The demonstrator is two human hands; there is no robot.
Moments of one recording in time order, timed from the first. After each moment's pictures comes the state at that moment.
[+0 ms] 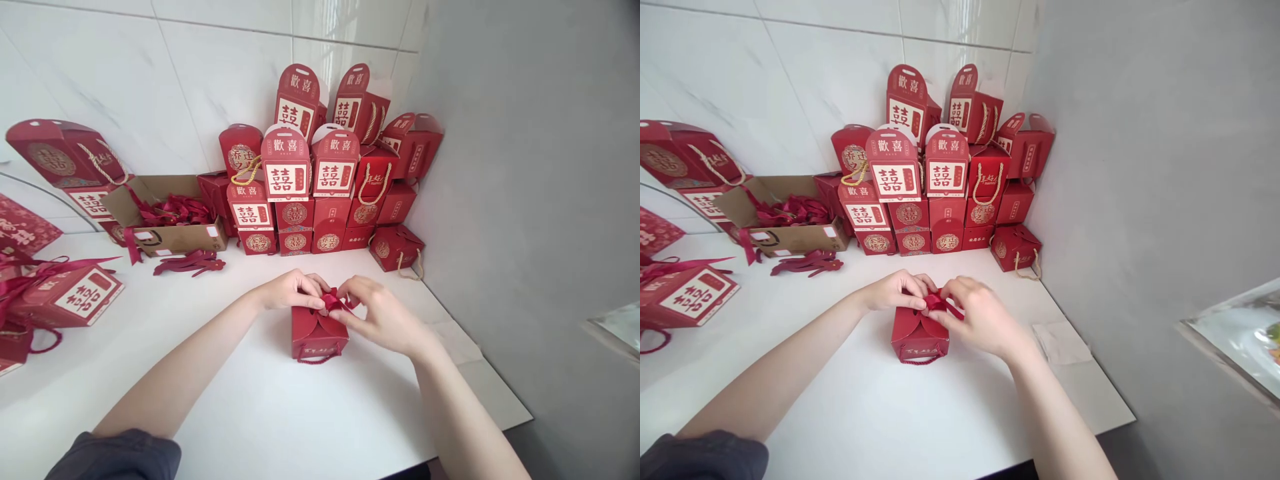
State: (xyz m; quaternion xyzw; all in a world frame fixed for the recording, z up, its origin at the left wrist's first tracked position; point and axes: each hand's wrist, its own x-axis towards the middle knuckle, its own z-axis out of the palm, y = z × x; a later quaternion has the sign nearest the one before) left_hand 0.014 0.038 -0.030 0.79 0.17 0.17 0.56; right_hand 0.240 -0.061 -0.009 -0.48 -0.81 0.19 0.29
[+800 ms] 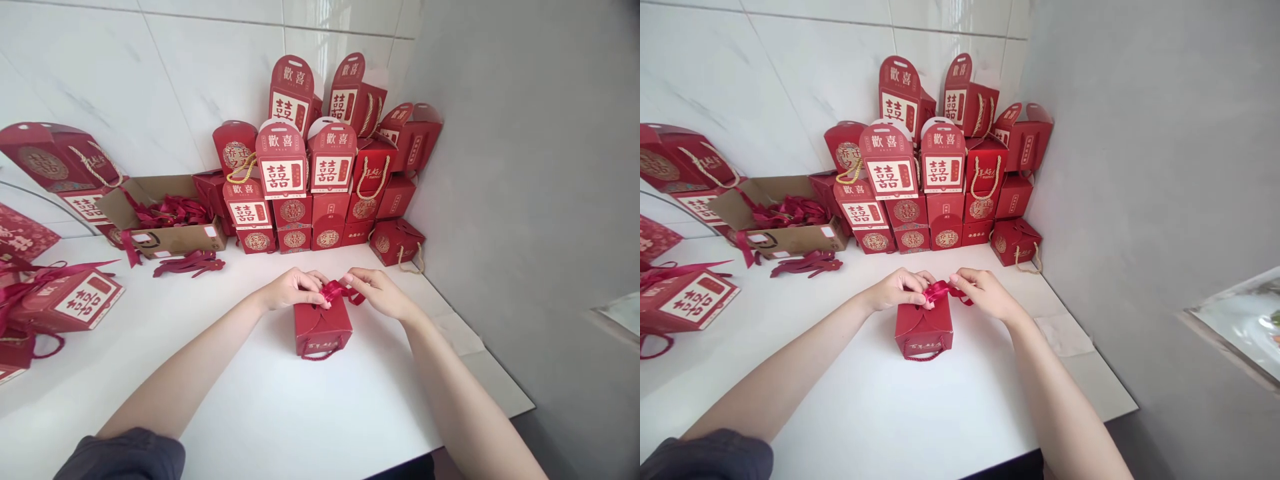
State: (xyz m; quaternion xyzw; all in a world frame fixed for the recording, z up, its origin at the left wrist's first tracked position) left_hand 0.017 0.037 -0.040 0.77 0.17 0.21 0.57; right_hand 0.255 -0.019 -0.044 -0.47 -0.69 0.42 0.35
